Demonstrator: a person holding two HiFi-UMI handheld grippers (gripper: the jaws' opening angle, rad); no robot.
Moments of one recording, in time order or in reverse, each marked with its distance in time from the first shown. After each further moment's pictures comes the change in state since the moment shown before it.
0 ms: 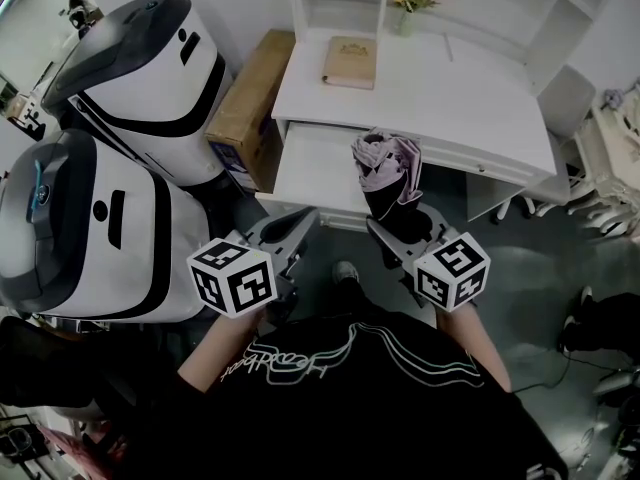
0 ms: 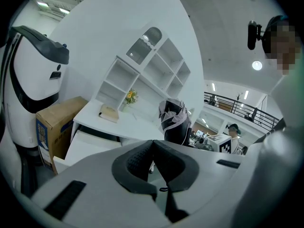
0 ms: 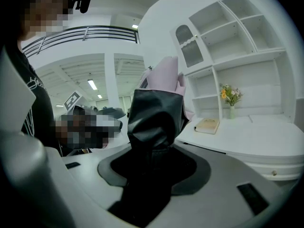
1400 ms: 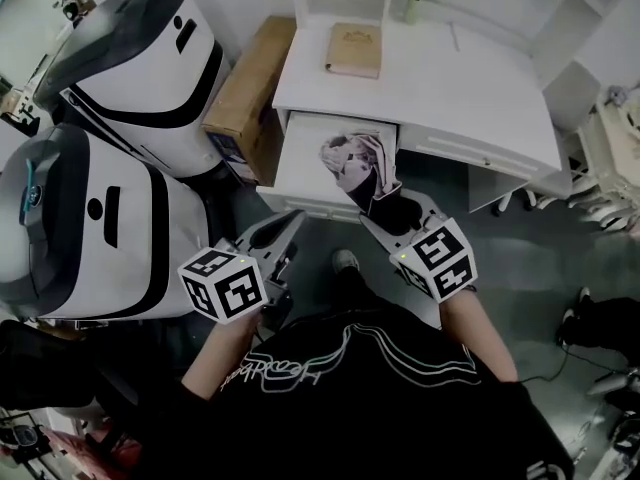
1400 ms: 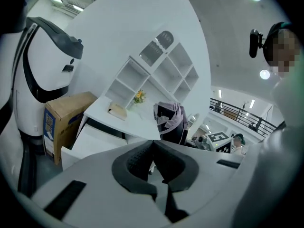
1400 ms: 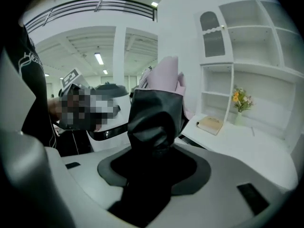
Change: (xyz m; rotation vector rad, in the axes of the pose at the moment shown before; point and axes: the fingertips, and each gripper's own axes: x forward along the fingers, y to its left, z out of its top) left arm -0.006 0.039 -0.007 -0.106 -0.021 0.043; right arm 0.042 -0.009 -0.016 -0.209 0.219 -0.012
